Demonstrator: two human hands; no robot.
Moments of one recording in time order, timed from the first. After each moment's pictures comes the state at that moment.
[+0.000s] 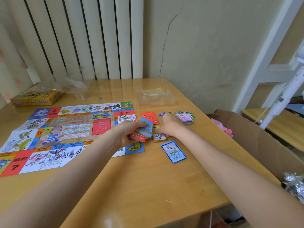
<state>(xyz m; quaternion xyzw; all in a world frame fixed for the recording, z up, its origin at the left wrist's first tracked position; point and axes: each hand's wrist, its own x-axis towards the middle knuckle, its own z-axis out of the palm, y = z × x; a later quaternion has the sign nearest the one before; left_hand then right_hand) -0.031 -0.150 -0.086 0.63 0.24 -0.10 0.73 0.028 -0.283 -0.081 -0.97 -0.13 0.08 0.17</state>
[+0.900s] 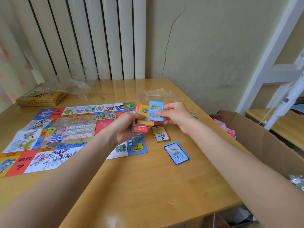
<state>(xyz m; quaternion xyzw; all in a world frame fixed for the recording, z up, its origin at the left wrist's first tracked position) -0.039 -0.140 -0.068 0.56 0.13 -0.07 0.82 0.035 -0.291 -0.060 -0.80 -0.08 0.12 0.59</state>
